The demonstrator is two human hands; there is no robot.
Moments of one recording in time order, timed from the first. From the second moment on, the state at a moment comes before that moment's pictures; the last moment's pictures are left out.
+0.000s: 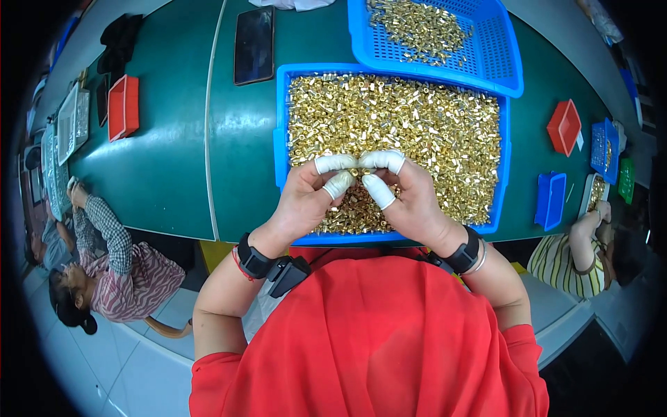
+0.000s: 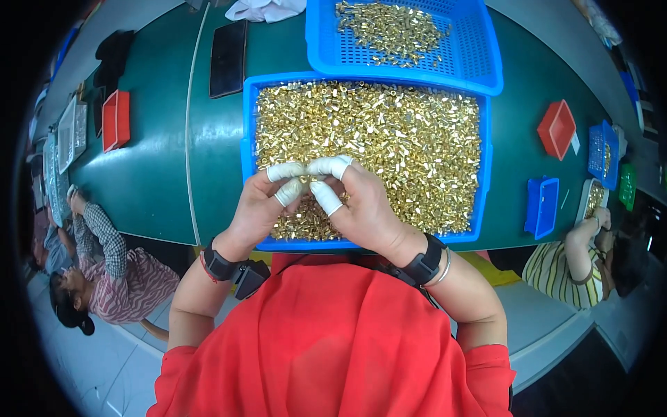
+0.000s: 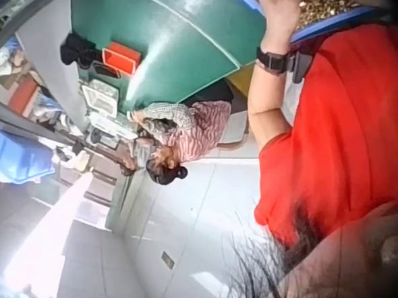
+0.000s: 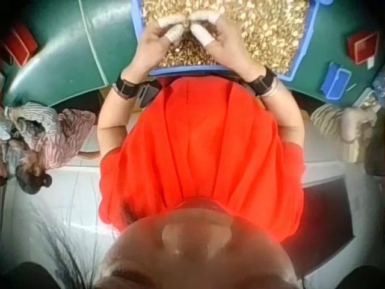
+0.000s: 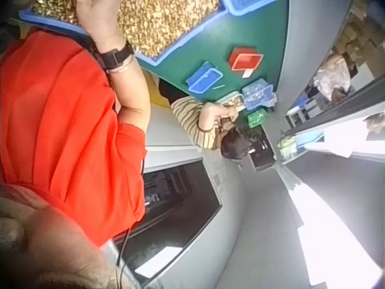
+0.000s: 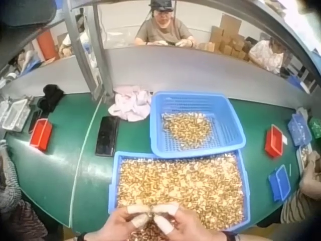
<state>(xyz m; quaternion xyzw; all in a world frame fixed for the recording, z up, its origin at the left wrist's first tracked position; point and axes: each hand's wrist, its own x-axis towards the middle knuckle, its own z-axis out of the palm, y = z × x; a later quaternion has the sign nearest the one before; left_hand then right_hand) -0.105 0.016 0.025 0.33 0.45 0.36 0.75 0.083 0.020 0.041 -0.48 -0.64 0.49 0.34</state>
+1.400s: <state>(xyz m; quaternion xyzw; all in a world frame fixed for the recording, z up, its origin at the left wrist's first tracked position) -0.098 0.021 0.010 0.67 0.67 0.18 0.26 0.065 0.087 0.005 -0.37 -0.88 0.29 0.06</state>
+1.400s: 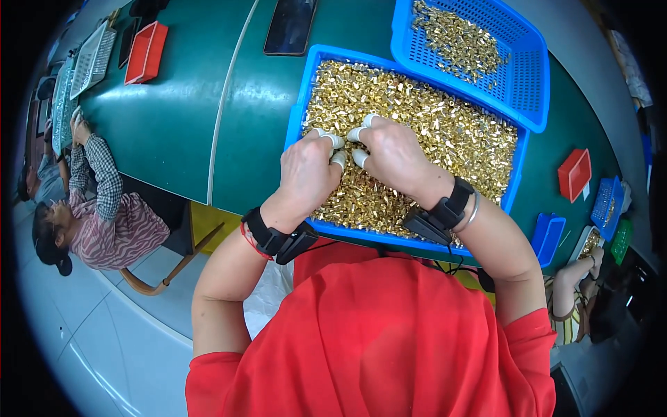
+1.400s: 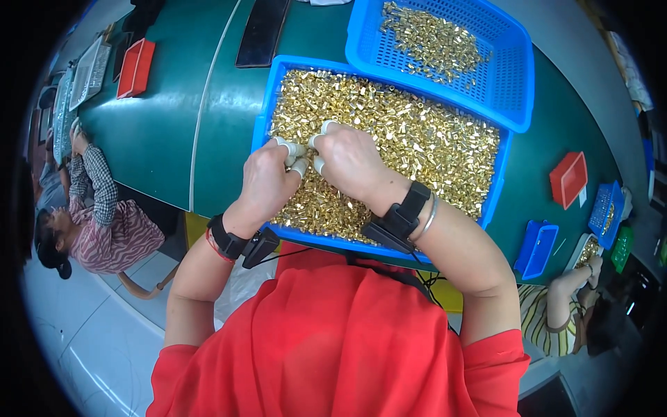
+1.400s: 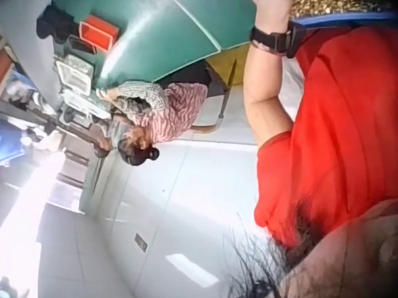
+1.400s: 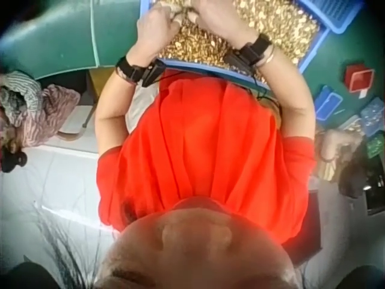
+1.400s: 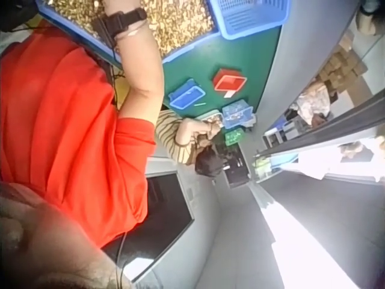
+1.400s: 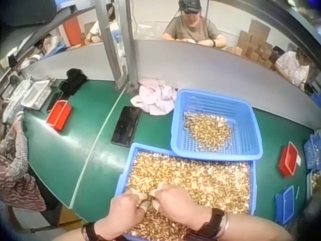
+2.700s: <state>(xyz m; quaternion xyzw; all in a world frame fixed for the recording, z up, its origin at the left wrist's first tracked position) -0.061 0.049 0.047 0.37 0.50 0.37 0.69 0.122 0.055 0.052 -0.49 -0.61 0.58 0.23</state>
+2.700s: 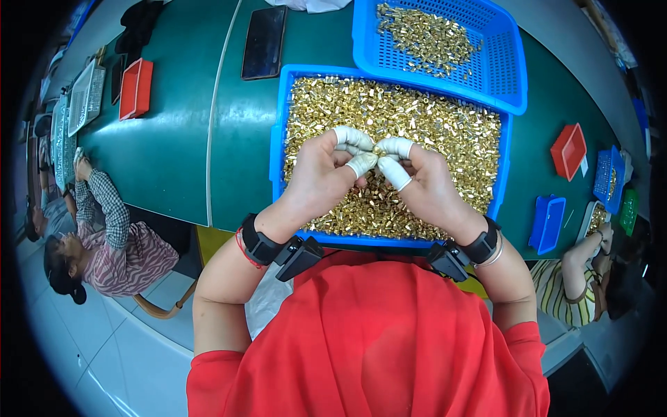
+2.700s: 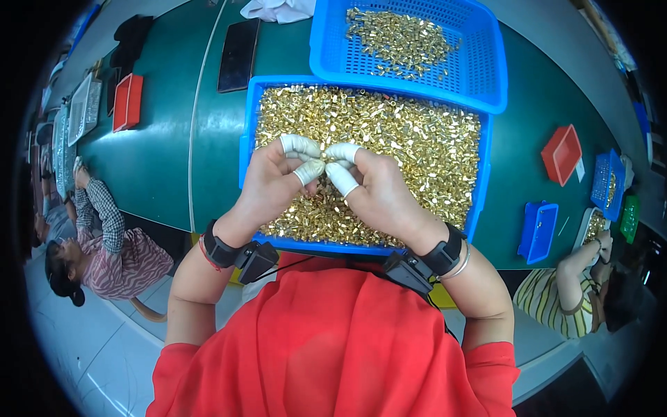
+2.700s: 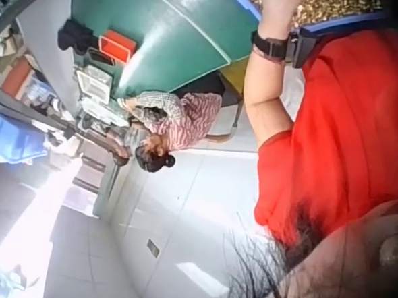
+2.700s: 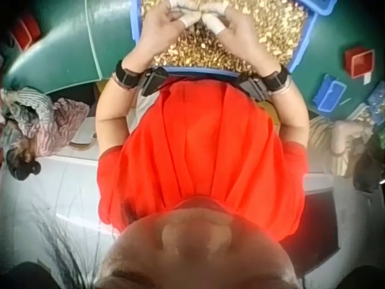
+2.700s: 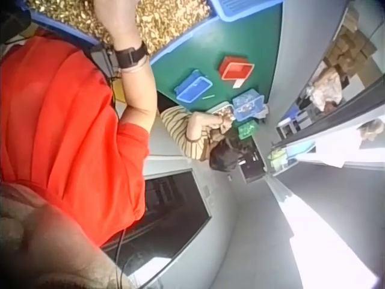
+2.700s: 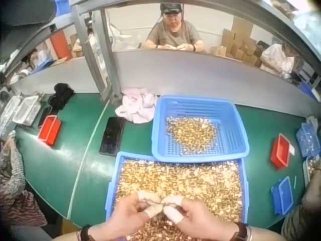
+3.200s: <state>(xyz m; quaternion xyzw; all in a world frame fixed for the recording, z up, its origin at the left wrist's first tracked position) -0.027 0.055 0.070 0.62 0.53 0.33 0.48 0.152 0.073 0.054 -0.45 -0.46 0.72 0.25</state>
